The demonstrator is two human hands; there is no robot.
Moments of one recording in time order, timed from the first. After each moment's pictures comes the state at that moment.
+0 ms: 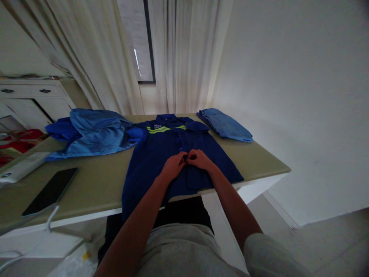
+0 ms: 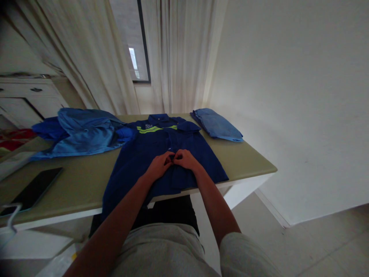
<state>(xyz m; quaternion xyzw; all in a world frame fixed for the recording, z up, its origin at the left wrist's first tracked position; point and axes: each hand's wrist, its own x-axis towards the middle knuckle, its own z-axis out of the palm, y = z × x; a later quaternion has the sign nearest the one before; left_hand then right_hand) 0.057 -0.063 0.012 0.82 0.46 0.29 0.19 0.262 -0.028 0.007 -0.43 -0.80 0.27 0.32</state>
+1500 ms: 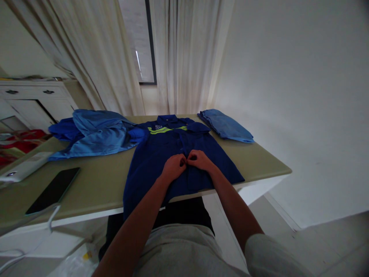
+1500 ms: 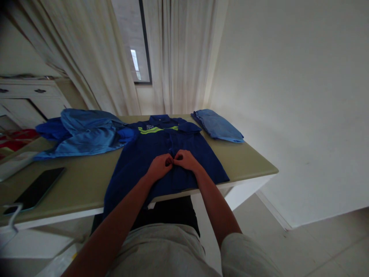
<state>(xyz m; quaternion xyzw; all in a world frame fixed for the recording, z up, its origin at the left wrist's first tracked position) 0.059 -0.069 0.016 0.80 0.49 0.30 0.17 0.260 -0.029 0.010 -0.42 -0.81 0.24 0.32</state>
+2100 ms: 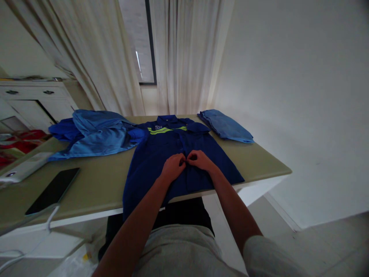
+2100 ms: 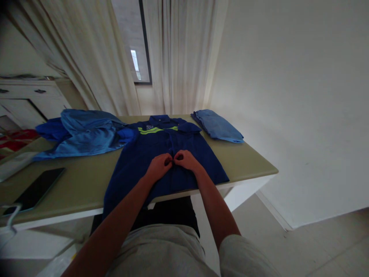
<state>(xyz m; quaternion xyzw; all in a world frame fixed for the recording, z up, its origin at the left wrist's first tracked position) 0.058 -0.069 0.017 0.81 0.48 0.31 0.14 0.263 -0.030 0.012 -0.43 -0.79 0.30 0.32</state>
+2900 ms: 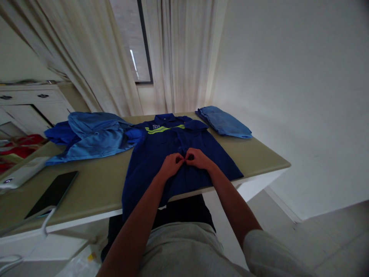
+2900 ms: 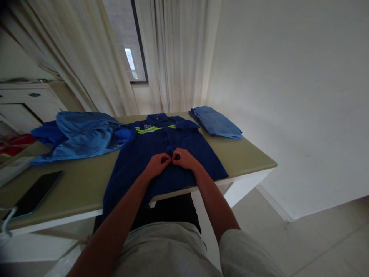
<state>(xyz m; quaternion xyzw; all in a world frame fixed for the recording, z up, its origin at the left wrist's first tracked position) 0.053 -0.057 0.014 0.79 0.50 0.29 0.23 0.258 -0.035 0.016 -0.40 -0.83 0.25 0.31</state>
